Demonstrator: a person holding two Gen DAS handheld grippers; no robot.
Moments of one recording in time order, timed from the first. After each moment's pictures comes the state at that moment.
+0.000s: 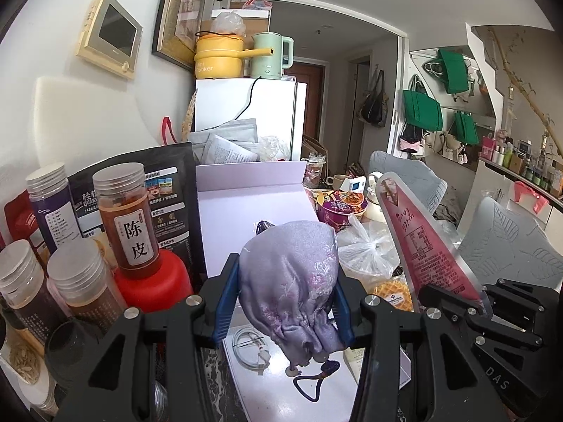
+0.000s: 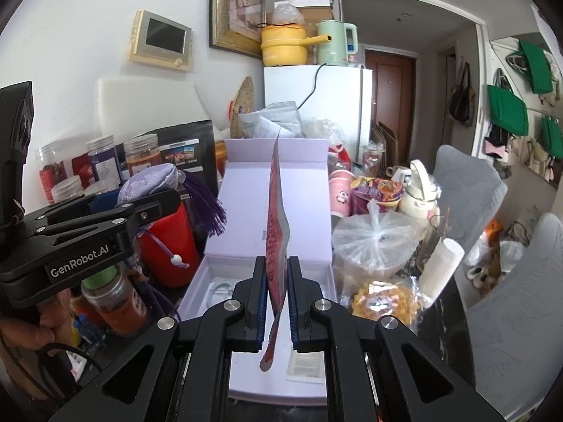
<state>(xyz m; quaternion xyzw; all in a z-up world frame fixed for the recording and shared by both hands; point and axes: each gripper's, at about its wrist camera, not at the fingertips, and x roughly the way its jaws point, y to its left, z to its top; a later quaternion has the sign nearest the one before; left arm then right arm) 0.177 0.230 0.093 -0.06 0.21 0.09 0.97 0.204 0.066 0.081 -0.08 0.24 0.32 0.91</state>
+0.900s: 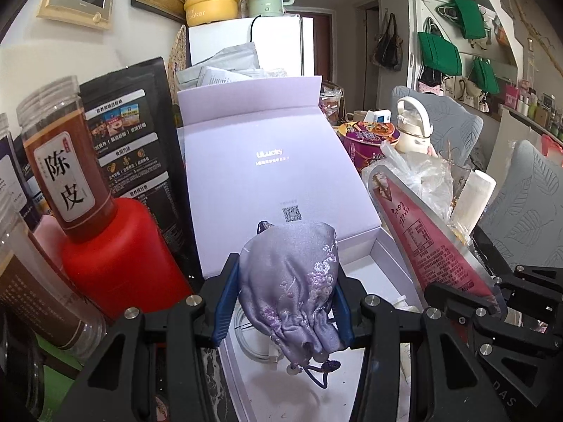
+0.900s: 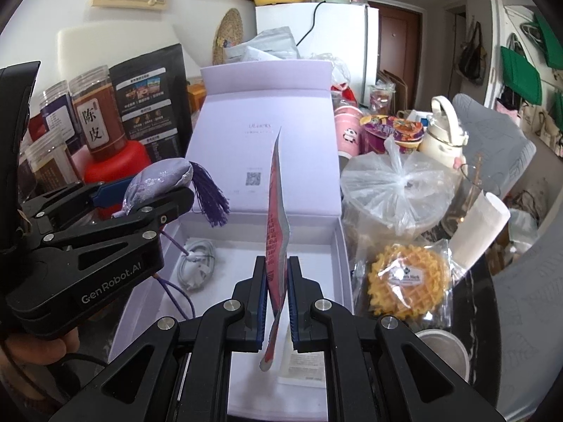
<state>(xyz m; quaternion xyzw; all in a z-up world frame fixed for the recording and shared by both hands) 0.251 0.231 0.012 -0.03 0.32 0.11 0.94 0.274 0.101 0.017 -0.10 0.33 0.31 0.88</state>
